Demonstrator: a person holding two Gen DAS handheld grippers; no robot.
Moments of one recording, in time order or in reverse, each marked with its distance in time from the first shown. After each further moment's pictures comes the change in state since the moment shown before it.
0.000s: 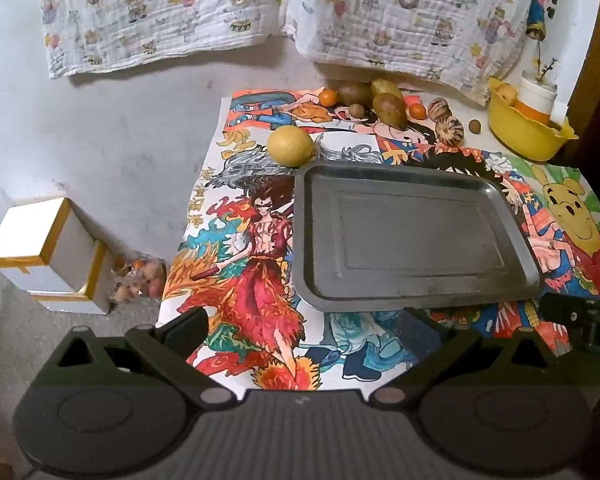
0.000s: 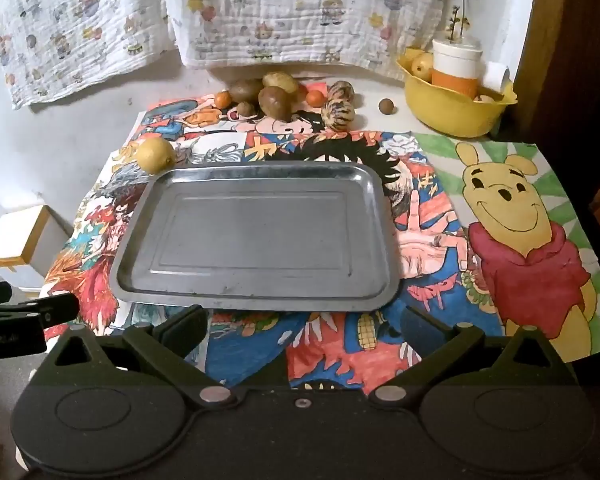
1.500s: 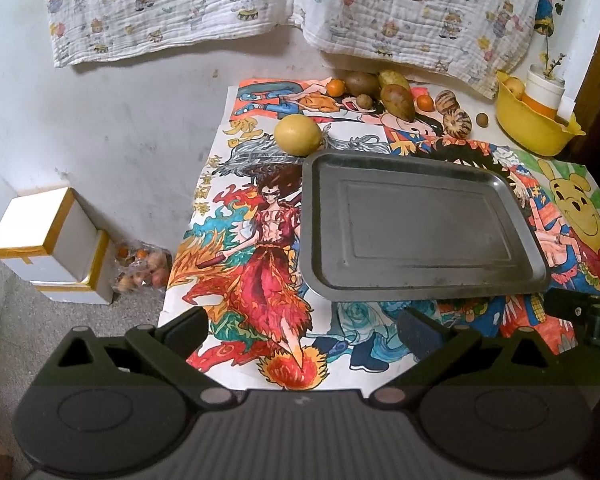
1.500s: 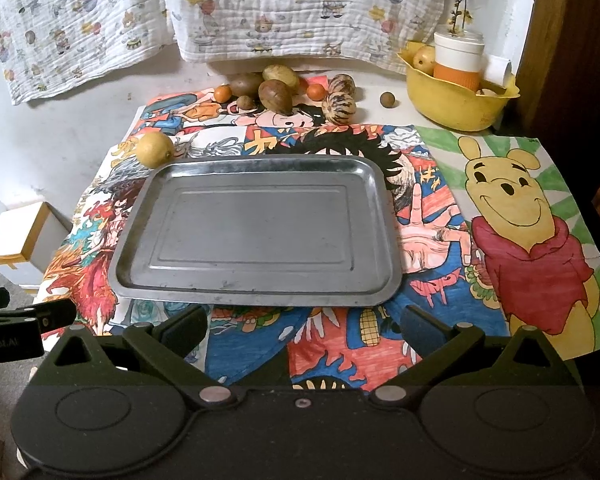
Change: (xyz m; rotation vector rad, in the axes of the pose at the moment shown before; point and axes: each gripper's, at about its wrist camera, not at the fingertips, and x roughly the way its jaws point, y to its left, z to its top) left arm 0.007 0.003 -0.004 -0.018 0.040 0.016; right arm 0.006 0.000 0.000 0.002 0.005 0.008
